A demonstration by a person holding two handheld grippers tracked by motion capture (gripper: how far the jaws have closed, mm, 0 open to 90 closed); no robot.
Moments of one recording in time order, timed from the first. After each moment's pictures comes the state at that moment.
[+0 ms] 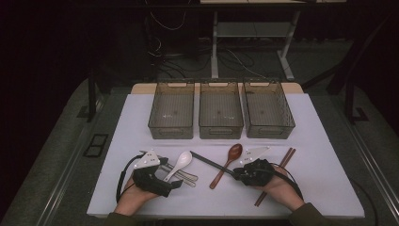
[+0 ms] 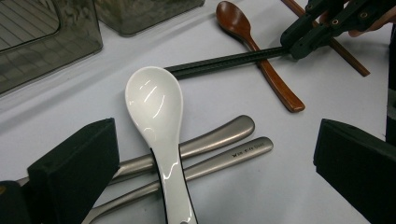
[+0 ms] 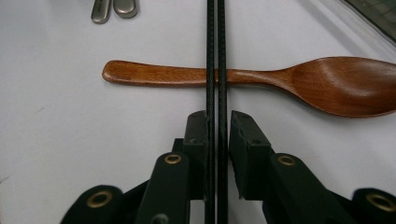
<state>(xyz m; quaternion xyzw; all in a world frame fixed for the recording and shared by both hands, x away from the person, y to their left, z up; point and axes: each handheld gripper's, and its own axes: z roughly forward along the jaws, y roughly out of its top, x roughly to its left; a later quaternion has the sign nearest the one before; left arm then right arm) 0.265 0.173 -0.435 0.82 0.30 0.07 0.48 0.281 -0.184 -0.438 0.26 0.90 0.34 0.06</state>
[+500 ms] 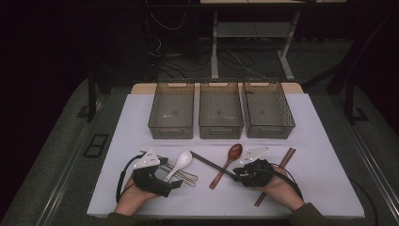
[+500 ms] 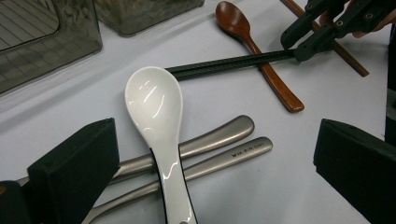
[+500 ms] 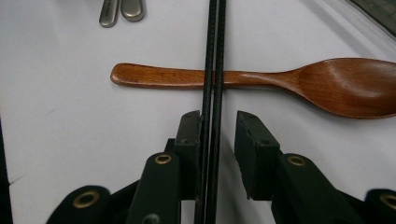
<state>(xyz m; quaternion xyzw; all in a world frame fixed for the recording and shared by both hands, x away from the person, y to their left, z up) 0.265 0.173 -0.435 0.82 0.30 0.07 0.48 0.280 -0.184 -0.437 0.26 0.90 0.35 0.05</state>
